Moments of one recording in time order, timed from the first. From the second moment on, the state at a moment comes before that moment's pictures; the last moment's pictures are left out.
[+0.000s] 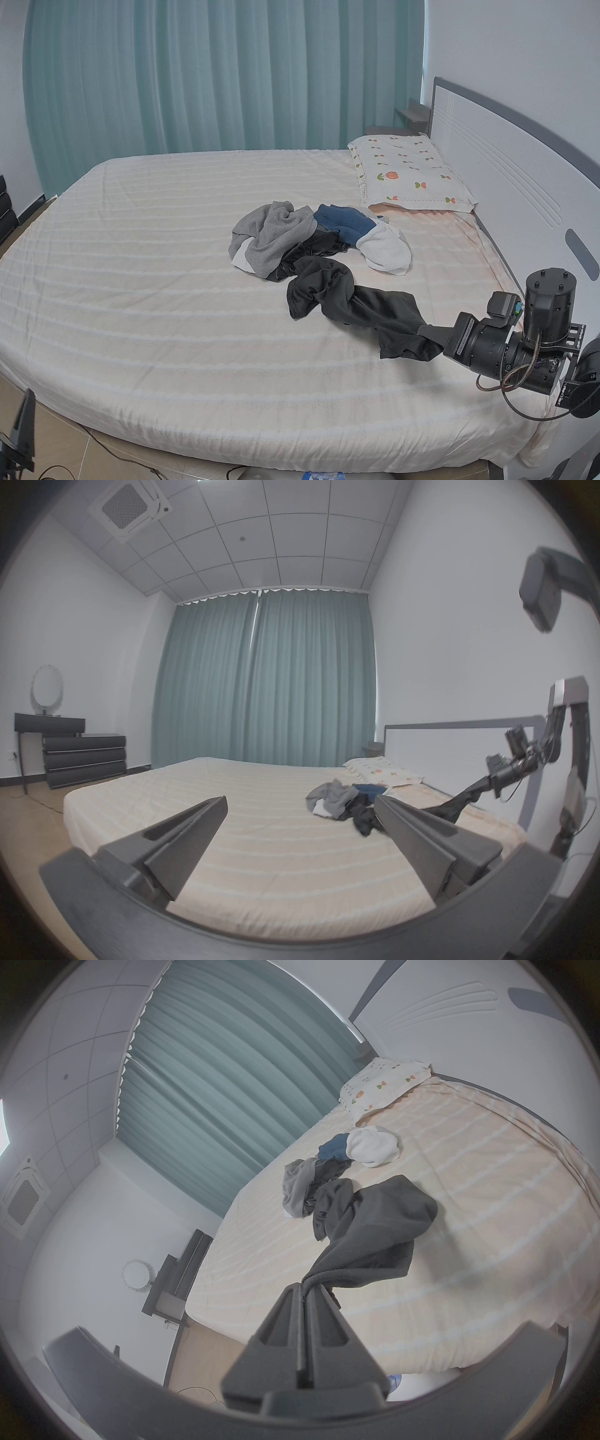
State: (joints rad) left arm -0.02 0.16 -0.27 -0.03 -0.05 -0.06; right arm 0.62 1.55 -0.42 -0.78 -0.07 0.82
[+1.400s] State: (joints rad) left arm -0.62 1.96 -0.70 -0.68 0.00 -0.23; right arm 0.67 1.60 -0.46 -0.93 -0.09 0.79
